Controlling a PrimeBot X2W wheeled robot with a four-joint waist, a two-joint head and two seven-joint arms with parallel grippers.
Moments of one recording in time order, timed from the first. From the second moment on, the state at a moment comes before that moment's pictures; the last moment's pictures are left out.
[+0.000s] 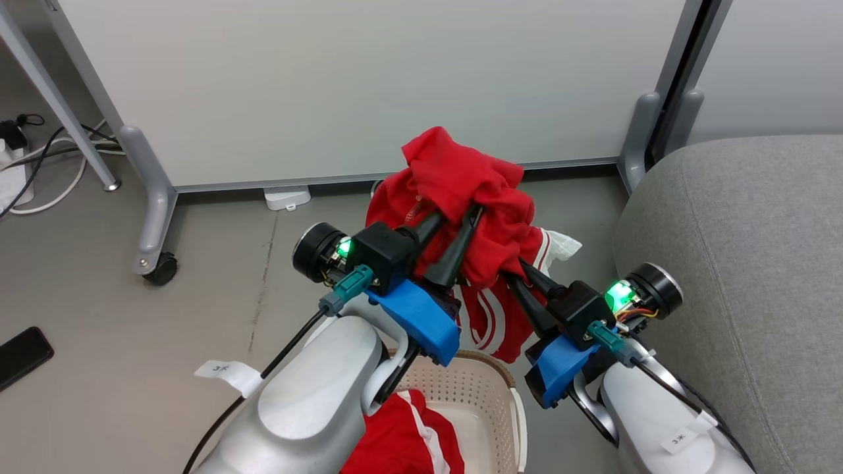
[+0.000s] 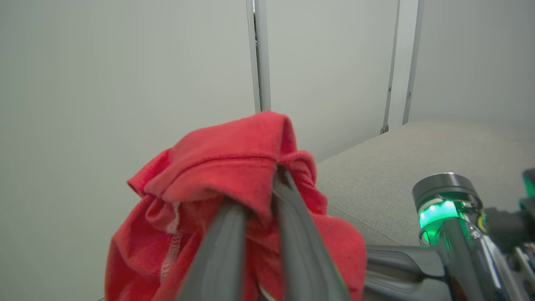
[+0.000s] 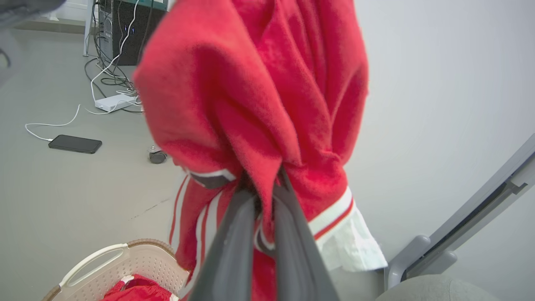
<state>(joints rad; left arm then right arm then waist) -0.65 0.07 -0.77 0.53 -0.48 -0.09 -0.26 -0.47 -0.07 0.37 0.56 -0.13 0.13 -0.26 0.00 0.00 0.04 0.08</state>
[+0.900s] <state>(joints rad) -0.65 0.09 -0.78 0.54 -0.47 -0.07 -0.26 -0.44 -0.07 0.22 0.48 -0.02 0.13 -0.26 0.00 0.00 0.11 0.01</state>
